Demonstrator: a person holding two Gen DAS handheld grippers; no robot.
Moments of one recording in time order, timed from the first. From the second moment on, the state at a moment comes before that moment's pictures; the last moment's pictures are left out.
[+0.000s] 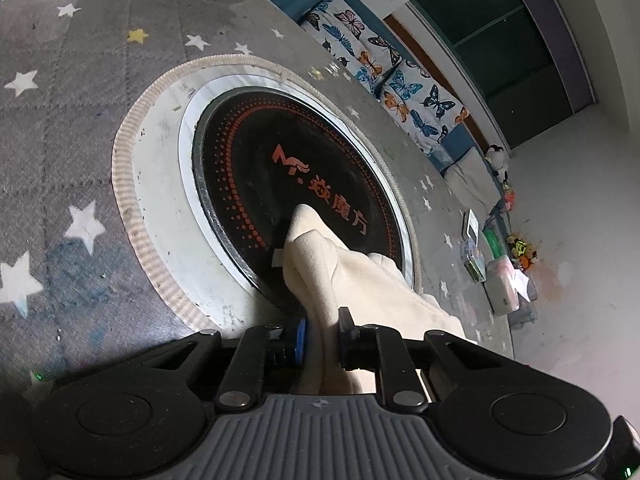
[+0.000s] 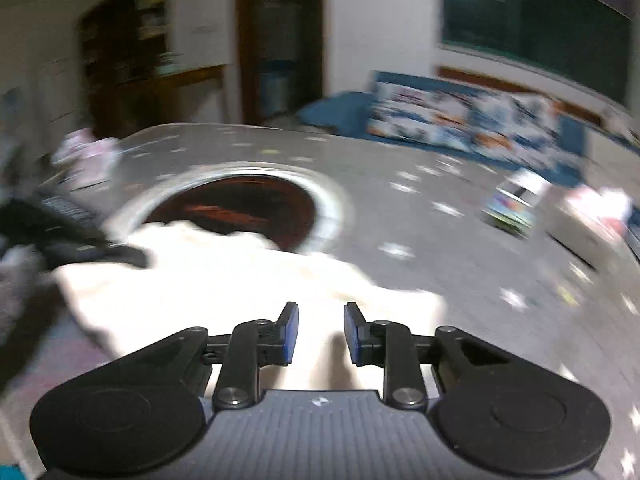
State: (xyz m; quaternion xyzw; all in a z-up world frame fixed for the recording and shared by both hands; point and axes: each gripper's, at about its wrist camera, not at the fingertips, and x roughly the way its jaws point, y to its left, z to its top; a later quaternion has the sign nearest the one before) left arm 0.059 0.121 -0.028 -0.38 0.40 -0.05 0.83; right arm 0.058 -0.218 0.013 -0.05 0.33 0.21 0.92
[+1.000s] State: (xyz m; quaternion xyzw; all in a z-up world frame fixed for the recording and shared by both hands) left arm 0.087 0.034 0.040 -0.27 0.36 -0.15 0.88; right arm 0.063 -0.301 0.042 0.04 0.28 0.14 0.95
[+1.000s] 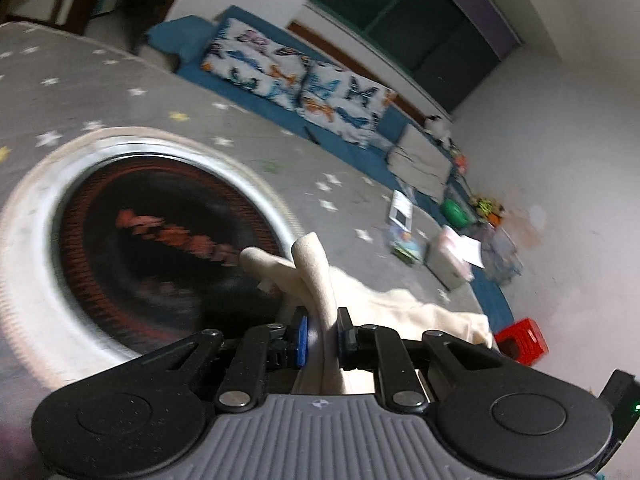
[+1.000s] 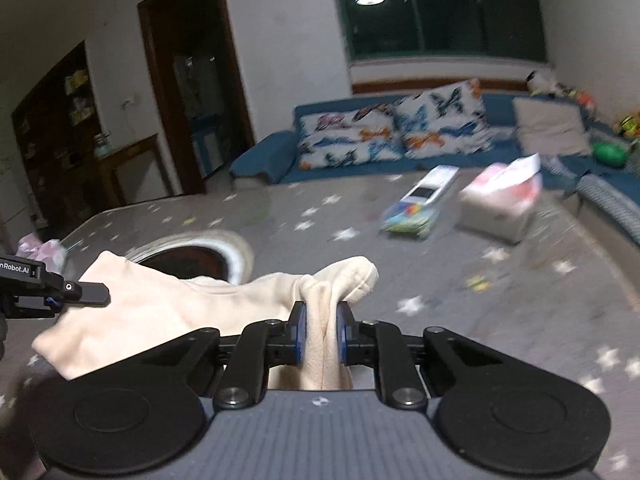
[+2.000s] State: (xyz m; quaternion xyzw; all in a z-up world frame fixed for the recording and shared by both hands) left arm 0.140 -0.125 0.022 -0.09 0.37 -0.20 0.90; right arm 0.079 -0.426 0.012 0.02 0.32 -0.02 0.95
